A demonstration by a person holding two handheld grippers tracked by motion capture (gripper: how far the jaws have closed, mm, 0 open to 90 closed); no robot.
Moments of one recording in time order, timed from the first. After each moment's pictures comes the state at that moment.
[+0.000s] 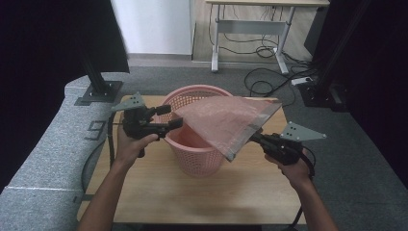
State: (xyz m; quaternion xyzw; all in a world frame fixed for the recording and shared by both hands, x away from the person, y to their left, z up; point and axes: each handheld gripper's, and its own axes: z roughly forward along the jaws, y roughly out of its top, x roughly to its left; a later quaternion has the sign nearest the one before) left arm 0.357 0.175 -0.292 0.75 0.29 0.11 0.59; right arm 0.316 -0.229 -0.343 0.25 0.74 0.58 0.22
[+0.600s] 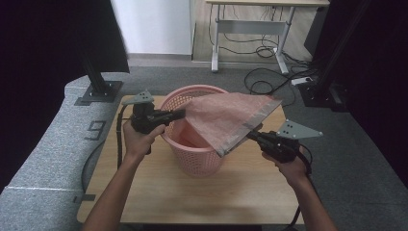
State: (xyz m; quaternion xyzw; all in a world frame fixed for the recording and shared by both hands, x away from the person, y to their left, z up) left arm 0.374 0.169 -0.301 0.75 0.30 0.07 0.59; right arm 0.320 -0.223 -0.339 0.25 0.74 0.58 0.23
